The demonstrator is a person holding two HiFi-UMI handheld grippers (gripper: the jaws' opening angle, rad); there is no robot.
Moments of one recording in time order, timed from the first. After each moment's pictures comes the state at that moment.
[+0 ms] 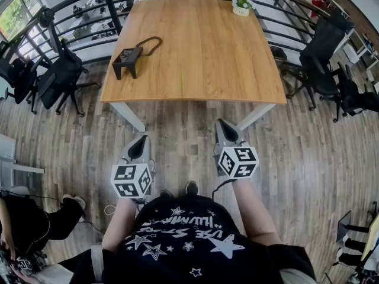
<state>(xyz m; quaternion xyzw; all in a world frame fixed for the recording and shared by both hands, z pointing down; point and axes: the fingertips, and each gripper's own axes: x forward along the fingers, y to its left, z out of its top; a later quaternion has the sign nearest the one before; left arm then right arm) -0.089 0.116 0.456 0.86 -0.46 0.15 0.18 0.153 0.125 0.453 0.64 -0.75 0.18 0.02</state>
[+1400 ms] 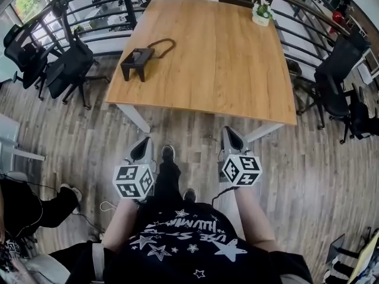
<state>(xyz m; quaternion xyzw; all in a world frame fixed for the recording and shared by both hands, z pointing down) -0.080 0.067 0.475 0.83 -0.51 0.13 0.21 0.179 0.068 0.476 0.62 -0.76 0.19 0.01</state>
